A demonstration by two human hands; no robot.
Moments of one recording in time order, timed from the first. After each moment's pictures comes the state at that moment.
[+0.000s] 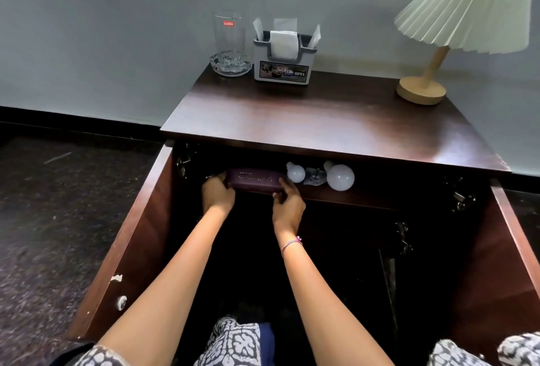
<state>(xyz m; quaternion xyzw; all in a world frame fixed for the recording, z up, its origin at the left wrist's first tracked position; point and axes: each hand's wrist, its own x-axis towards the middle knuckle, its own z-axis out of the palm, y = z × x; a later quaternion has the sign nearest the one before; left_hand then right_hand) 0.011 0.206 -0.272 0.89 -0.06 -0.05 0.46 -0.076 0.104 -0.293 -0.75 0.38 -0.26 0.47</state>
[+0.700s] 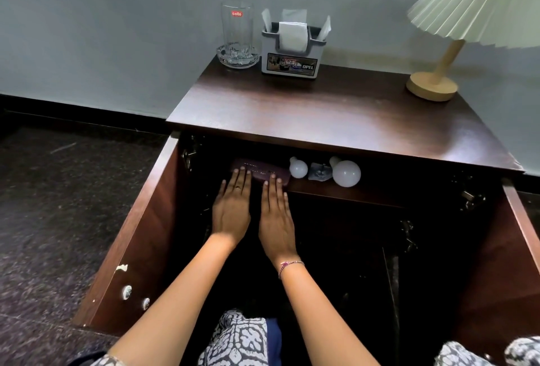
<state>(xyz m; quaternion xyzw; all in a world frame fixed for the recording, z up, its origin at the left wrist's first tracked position) -0.030 0.216 -0.303 0.94 -0.31 0.08 0.09 -0.102 0.135 -0.327 -0.97 0.15 -0.15 0.09</state>
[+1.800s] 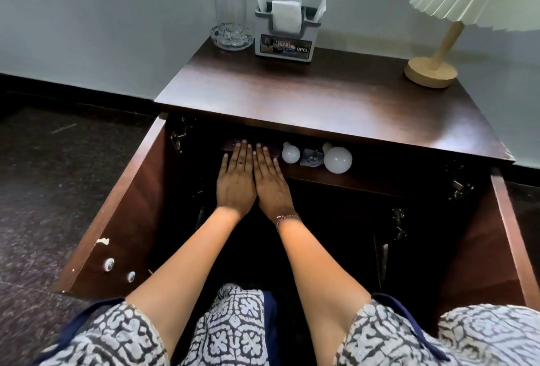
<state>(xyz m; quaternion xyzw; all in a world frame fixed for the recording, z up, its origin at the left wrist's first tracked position) -0.038 0.183 -0.289 0.95 -0.29 0.09 0.04 -0.078 0.093 -0.307 -0.99 0.06 -0.08 0.06</state>
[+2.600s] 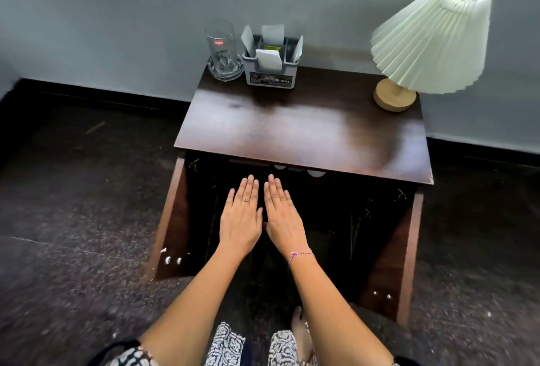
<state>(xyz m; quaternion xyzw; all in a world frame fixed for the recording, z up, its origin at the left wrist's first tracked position) -0.130 0.209 -0.141 0.94 -0.32 -0.06 0.01 -0.186 0.103 -0.161 -0.98 0.10 0.02 0.15</state>
